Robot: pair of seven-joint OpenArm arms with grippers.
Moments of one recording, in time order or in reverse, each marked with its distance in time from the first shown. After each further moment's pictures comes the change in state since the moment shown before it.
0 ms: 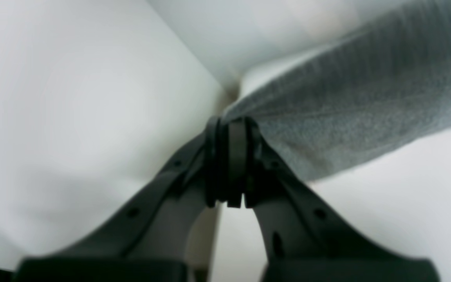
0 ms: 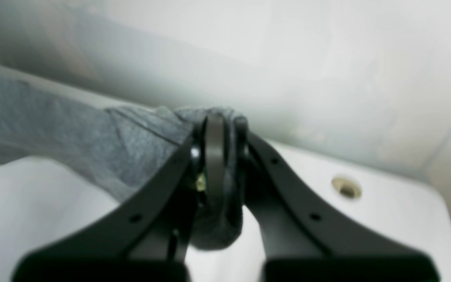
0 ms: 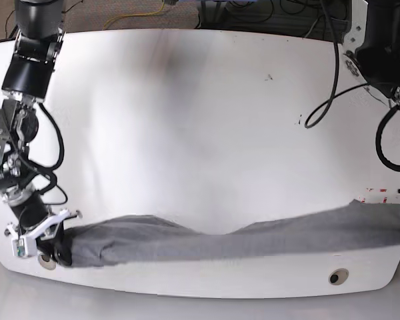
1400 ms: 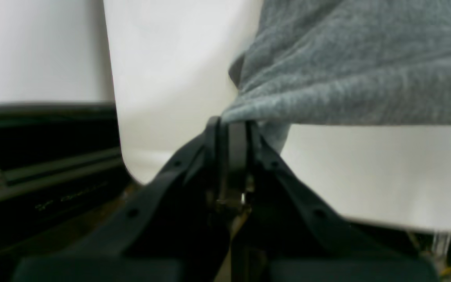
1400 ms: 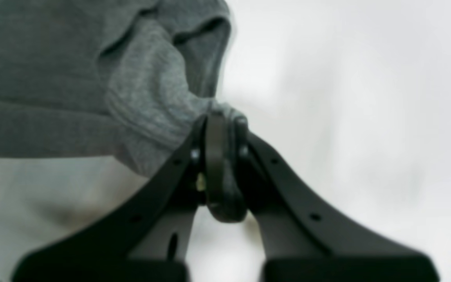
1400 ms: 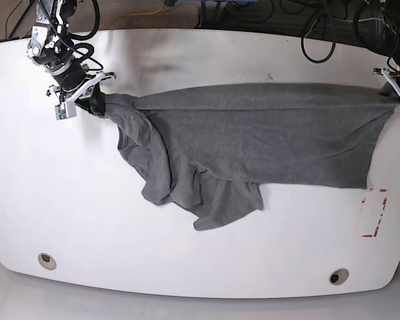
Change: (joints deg) left arm 43.2 4.6 -12.3 -0.2 0.6 0.0 -7.4; right arm -44.3 -11.5 8.4 8.8 -0.6 3.0 0.2
